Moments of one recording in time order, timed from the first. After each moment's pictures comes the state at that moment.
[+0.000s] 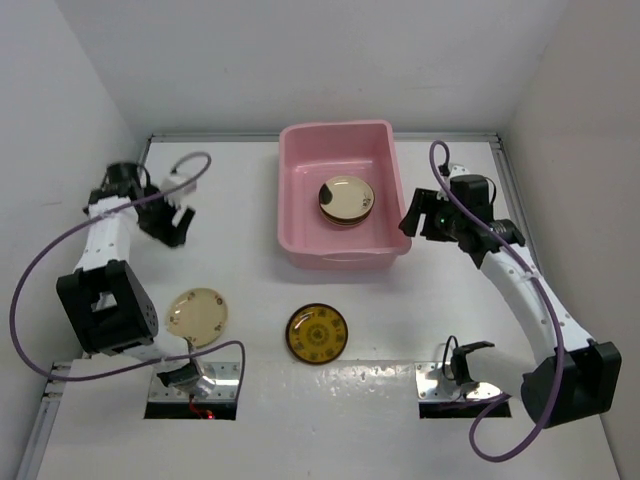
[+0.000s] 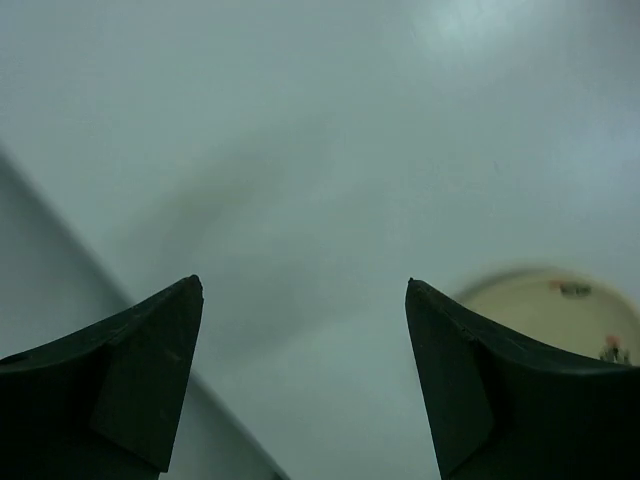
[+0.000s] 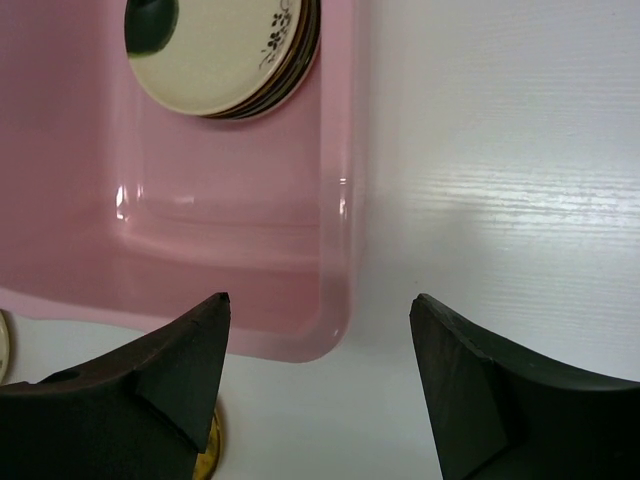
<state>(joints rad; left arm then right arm) 0.30 1.50 1.34 -0.84 0.32 0.79 0.18 1.13 0.93 -0.52 -0.11 0.33</state>
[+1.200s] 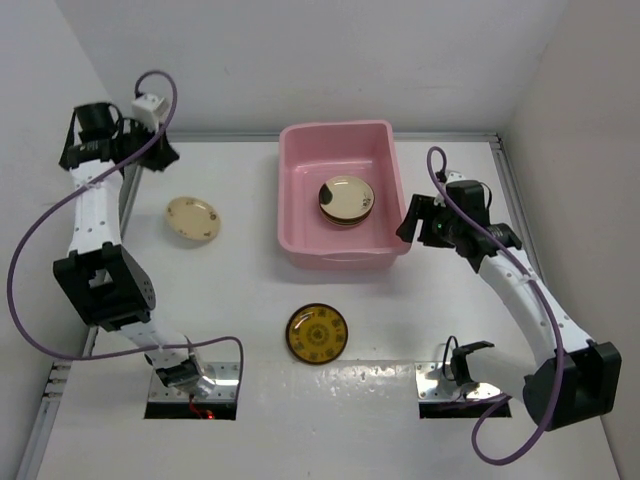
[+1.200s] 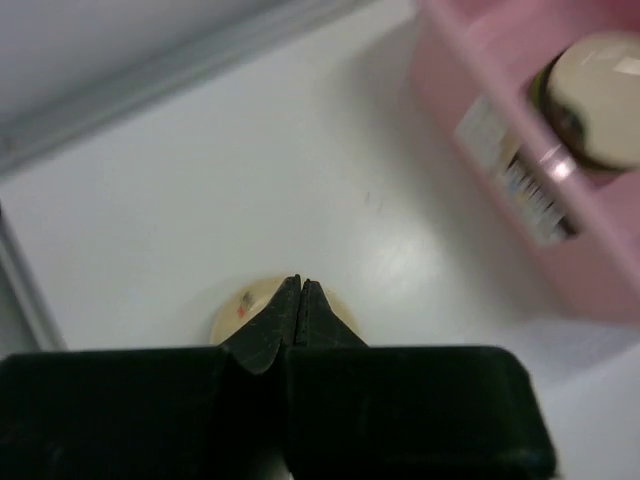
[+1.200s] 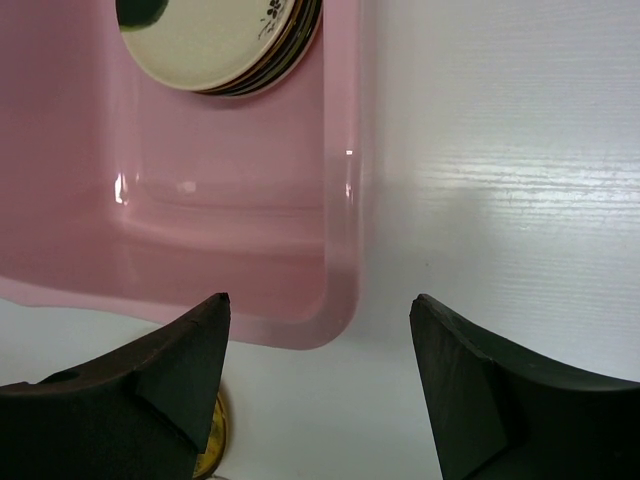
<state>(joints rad) 0.35 1.66 1.63 -0.70 0.69 0.50 0.22 1.12 0.89 -0.52 -0.11 0.36</state>
